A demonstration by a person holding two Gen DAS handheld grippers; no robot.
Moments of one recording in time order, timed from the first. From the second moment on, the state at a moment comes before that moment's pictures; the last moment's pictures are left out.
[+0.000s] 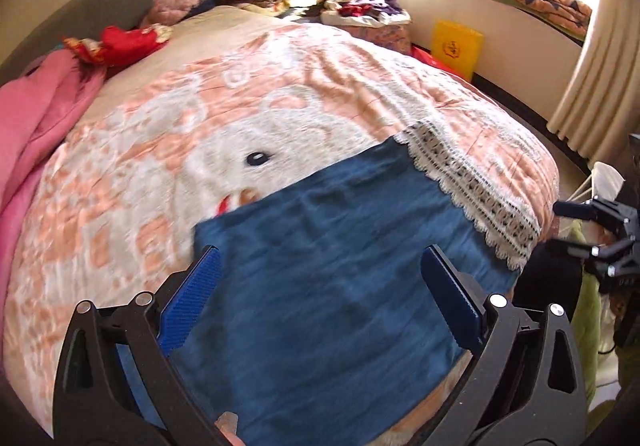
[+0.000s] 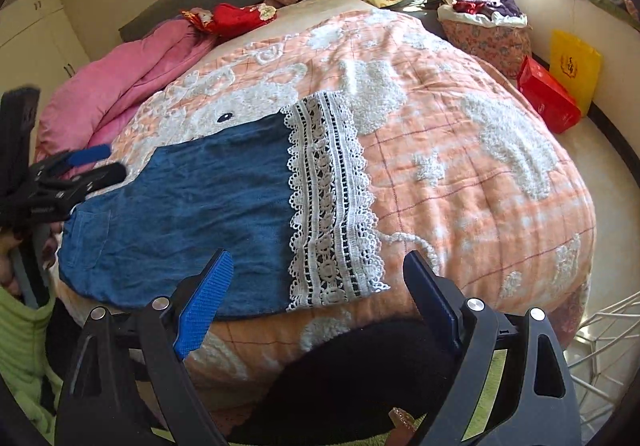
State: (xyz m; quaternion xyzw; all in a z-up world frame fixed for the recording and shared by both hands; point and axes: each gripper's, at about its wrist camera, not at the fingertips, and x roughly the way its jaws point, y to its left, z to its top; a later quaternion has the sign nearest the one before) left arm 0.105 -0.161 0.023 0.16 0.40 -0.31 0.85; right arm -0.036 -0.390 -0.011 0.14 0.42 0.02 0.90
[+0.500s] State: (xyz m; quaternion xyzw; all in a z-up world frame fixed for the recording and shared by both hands) left arm 0.177 -0.241 -0.014 0.18 0.44 -0.36 0.80; right arm -0.016 -0.399 -0.036 0.18 0.43 0.01 0.88
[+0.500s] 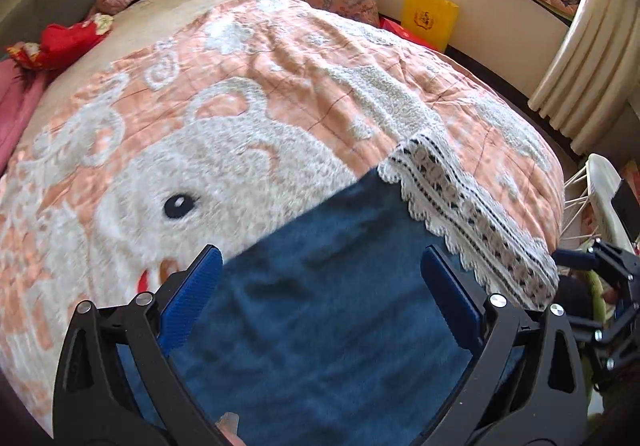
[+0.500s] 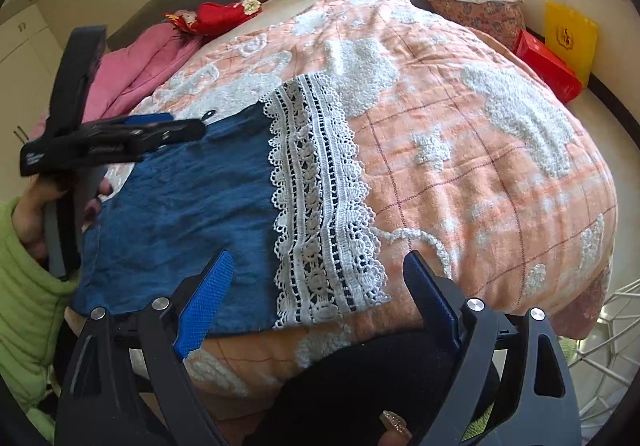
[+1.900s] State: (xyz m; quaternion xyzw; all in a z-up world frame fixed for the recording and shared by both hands) left arm 0.171 -0.221 0.002 0.11 0.38 -0.47 0.79; right arm 0.013 -0.341 0.008 0.18 0.36 0.16 0.90
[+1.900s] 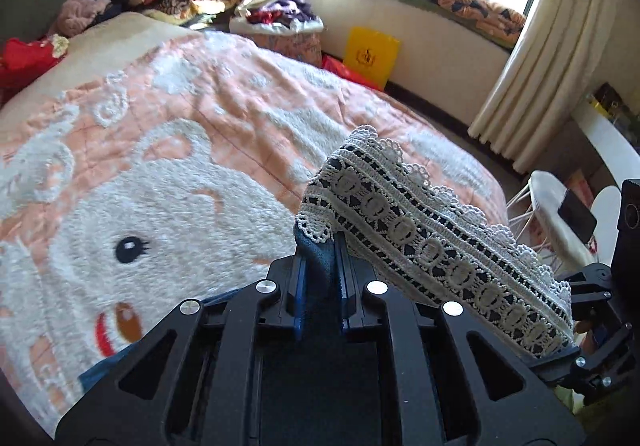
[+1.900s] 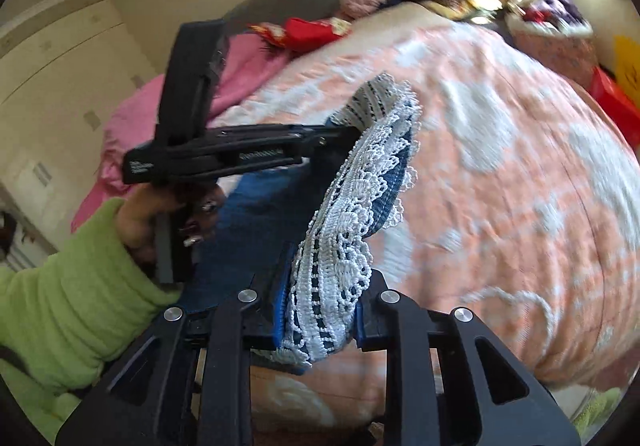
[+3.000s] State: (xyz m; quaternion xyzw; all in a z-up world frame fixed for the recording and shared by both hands) left arm 0.161 0.021 -0.031 -0.23 0.44 -0.32 0.80; right arm 0.017 -0.139 -0.011 -0.06 0.41 0.34 0.85
